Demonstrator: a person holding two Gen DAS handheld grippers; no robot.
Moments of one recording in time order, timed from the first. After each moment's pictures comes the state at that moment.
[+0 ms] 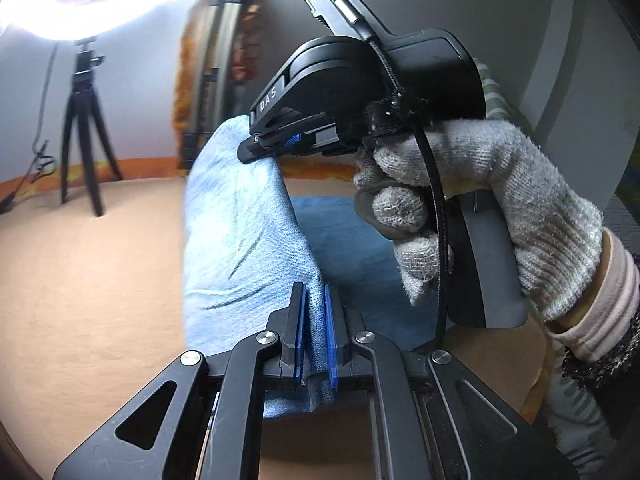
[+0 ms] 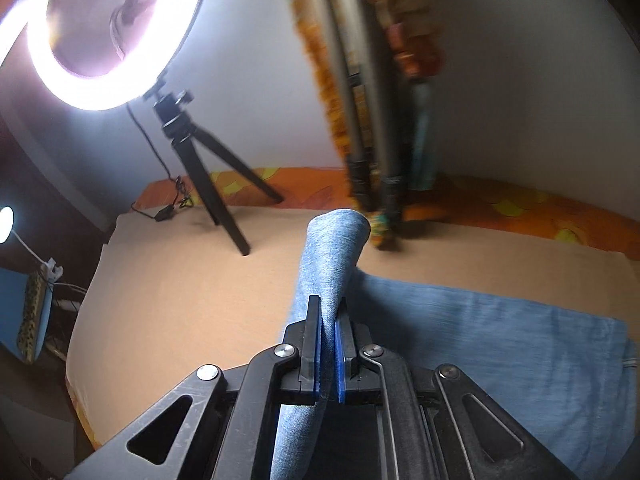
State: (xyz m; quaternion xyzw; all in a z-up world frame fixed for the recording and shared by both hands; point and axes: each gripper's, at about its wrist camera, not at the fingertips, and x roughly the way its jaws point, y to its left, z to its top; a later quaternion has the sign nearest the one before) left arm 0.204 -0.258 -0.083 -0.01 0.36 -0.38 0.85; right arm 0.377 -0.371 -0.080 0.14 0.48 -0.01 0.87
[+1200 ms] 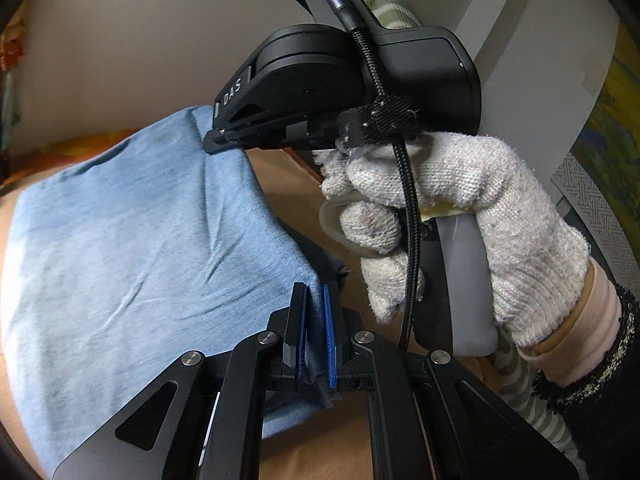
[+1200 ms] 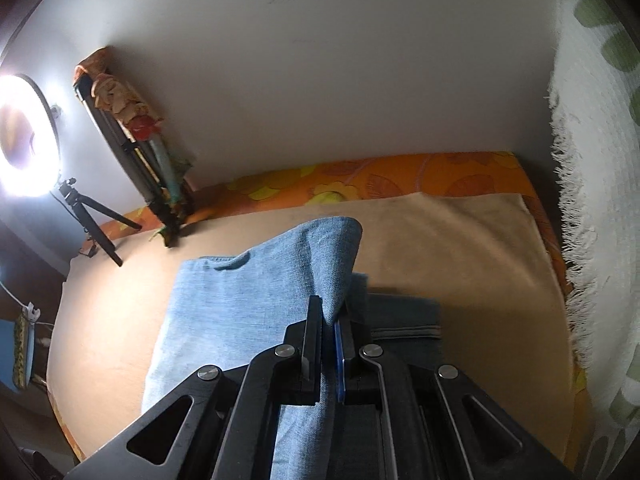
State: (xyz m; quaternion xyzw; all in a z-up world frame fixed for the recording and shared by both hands) left arm 0.239 -0.484 -0.110 0.01 0.40 -0.50 0.77; right arm 0.243 -0.617 -0.088 0.19 0.46 -0.10 0.86
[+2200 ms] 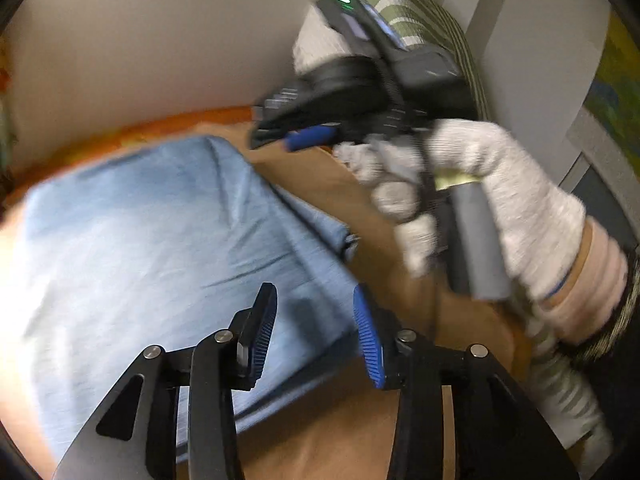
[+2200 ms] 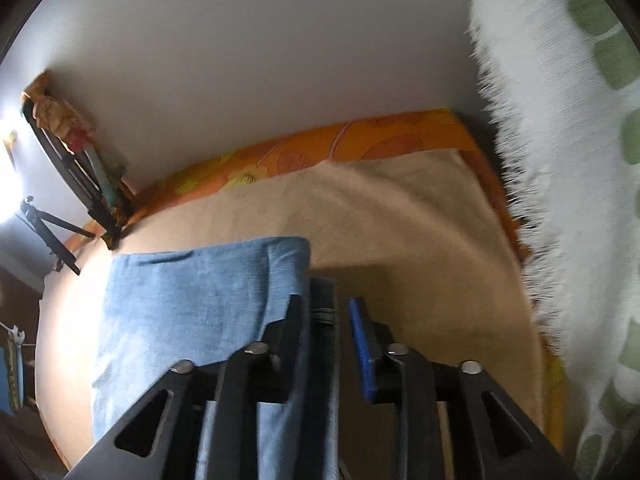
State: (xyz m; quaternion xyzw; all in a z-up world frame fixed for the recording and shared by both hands) left arm 0.259 -0.482 -0.085 0.10 0.39 -0.47 0.78; right arm 0.201 -0.672 -0.119 0.21 0.46 -0.15 0.85
